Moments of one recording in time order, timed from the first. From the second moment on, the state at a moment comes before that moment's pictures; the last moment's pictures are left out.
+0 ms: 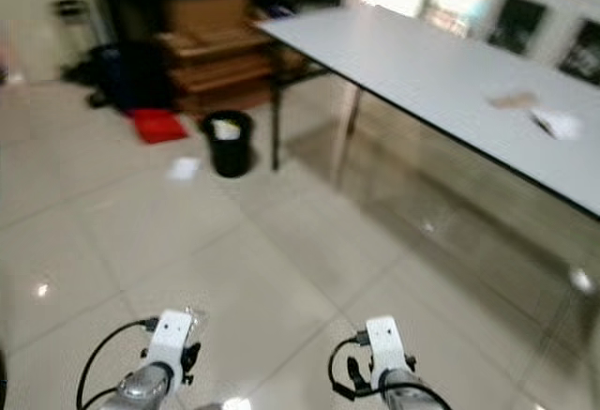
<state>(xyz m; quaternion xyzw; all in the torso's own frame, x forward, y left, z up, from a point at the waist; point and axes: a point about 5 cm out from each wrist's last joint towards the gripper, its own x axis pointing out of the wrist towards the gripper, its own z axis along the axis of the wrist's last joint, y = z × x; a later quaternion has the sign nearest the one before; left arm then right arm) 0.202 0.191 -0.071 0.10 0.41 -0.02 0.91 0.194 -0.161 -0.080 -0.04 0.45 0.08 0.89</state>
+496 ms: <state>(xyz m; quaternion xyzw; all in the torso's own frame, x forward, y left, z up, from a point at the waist) 0.198 0.198 -0.072 0.10 0.41 0.00 0.91 0.193 -0.143 -0.081 -0.01 0.45 0.11 0.89</state>
